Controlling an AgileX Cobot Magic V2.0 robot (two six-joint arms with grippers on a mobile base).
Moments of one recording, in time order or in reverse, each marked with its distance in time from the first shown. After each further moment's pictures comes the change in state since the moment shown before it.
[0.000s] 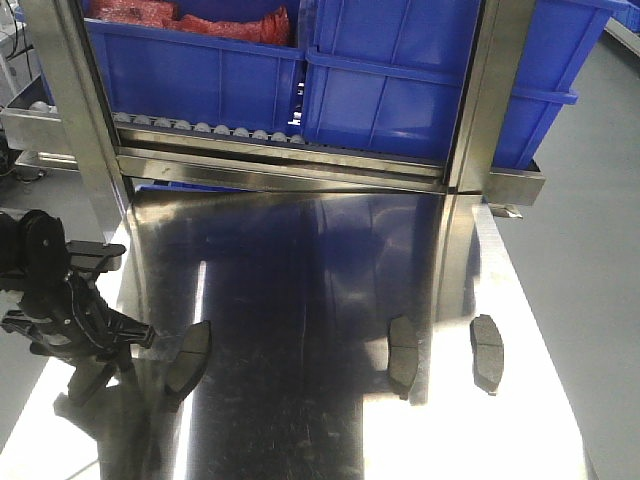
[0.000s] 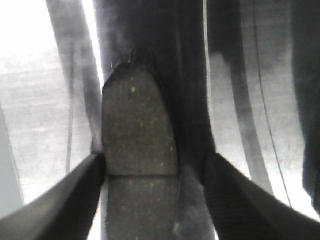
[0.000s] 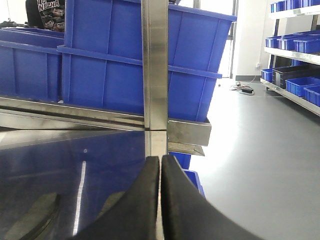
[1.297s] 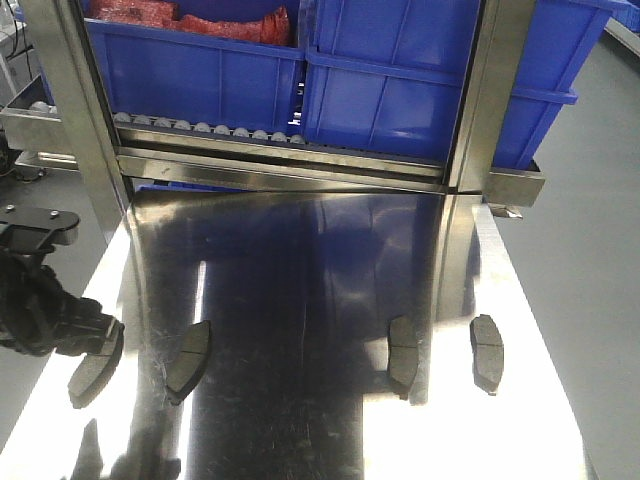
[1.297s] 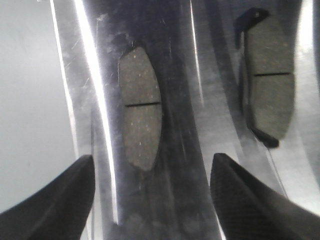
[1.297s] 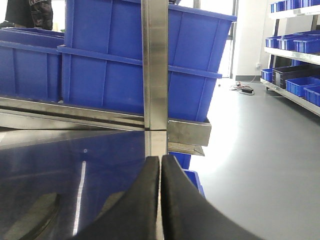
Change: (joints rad) left arm 0.000 -0.348 0.146 -0.003 -0.003 0.058; right arm 0.000 0.000 0.000 0.000 0.000 0.000
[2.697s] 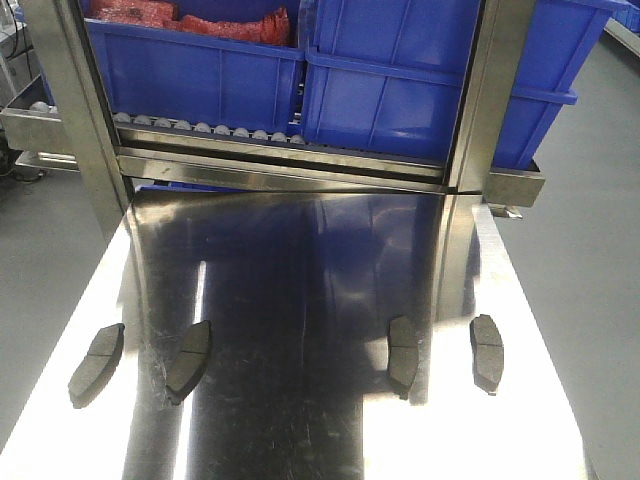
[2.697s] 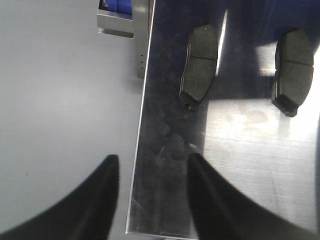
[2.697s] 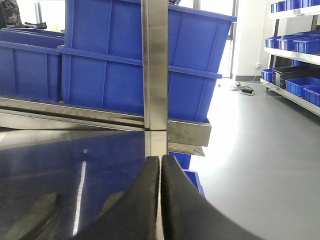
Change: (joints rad) left arm 0.149 -0.717 0.444 0.049 -0.050 -0.167; right arm 0.000 0.000 0.000 0.000 0.000 0.000
